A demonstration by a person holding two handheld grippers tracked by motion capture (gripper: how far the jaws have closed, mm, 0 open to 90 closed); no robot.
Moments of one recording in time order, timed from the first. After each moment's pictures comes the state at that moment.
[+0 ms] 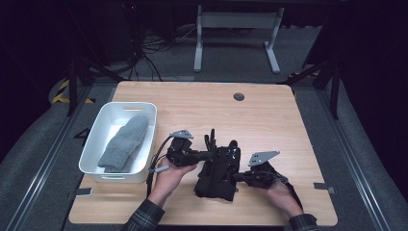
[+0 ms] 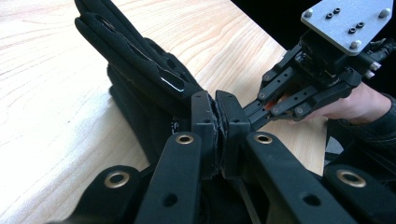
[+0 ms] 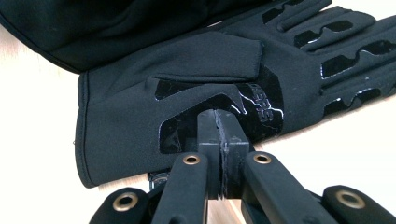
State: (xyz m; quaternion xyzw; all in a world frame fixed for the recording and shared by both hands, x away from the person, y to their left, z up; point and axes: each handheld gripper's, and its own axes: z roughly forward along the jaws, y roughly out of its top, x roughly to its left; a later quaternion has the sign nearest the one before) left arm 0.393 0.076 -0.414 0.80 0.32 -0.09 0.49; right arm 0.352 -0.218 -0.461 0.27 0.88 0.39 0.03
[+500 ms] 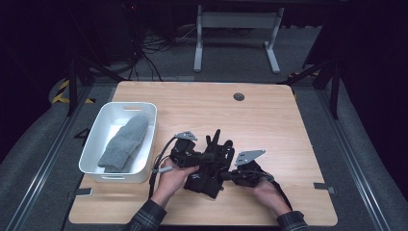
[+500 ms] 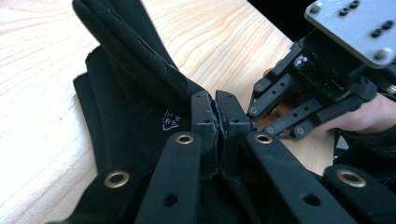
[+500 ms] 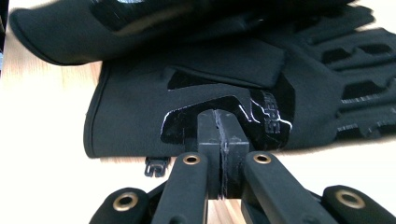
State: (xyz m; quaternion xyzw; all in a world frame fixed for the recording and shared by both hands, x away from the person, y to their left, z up) left arm 0.395 0.066 -0.423 0.81 0.32 -0.09 0.48; right arm 0.359 -0.180 -0.465 0.25 0.88 0.40 0.03
